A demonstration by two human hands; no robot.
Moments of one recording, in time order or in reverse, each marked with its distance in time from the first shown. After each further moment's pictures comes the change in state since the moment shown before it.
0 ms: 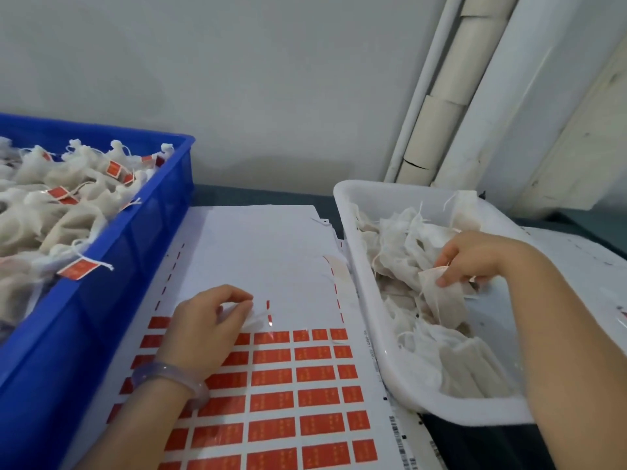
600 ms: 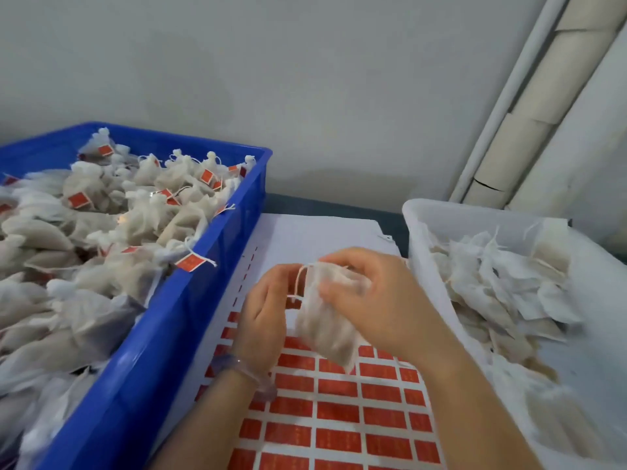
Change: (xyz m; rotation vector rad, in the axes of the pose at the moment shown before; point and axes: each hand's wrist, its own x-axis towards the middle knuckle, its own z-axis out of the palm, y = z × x) left_hand -0.005 0.018 -0.017 -0.621 0.196 0.038; right_hand -0.096 -0.176 0.109 0.570 0.266 -0.823
